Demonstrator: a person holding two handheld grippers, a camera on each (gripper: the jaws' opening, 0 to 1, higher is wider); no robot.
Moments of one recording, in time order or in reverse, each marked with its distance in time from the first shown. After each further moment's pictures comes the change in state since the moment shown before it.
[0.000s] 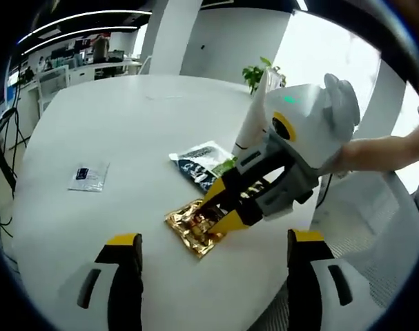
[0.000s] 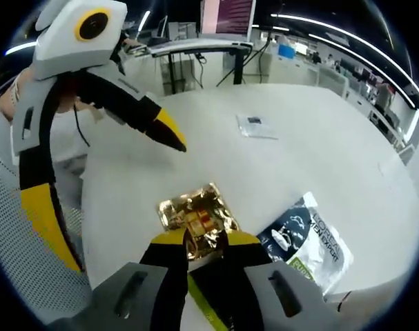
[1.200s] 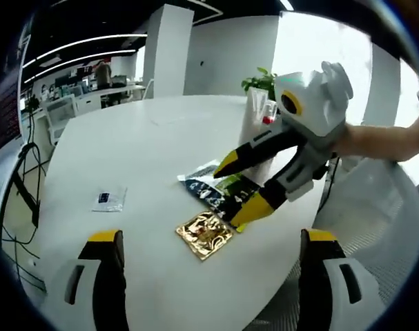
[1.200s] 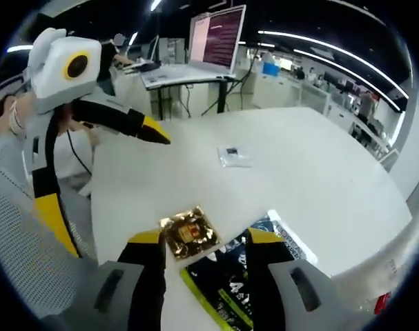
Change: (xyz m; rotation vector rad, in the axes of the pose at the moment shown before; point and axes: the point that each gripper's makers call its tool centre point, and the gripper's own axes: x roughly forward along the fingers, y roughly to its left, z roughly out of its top) left arm -0.033 -0.002 0.023 0.097 -0.110 0.103; right arm -0.064 -0.013 0.031 -0.001 -0.124 -0.125
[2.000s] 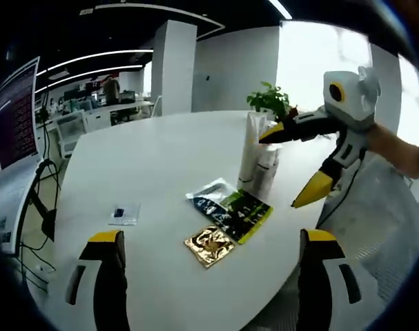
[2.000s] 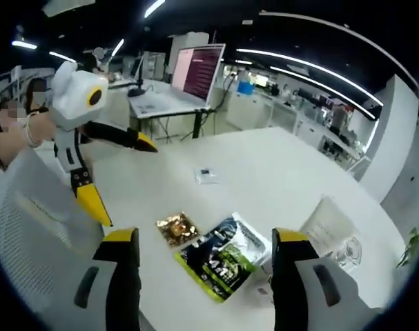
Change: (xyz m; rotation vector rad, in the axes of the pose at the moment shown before) left arm -0.026 -0.004 0.018 0.032 -0.082 0.058; right arm -0.095 -0.006 0.017 0.022 -0.099 -0.191
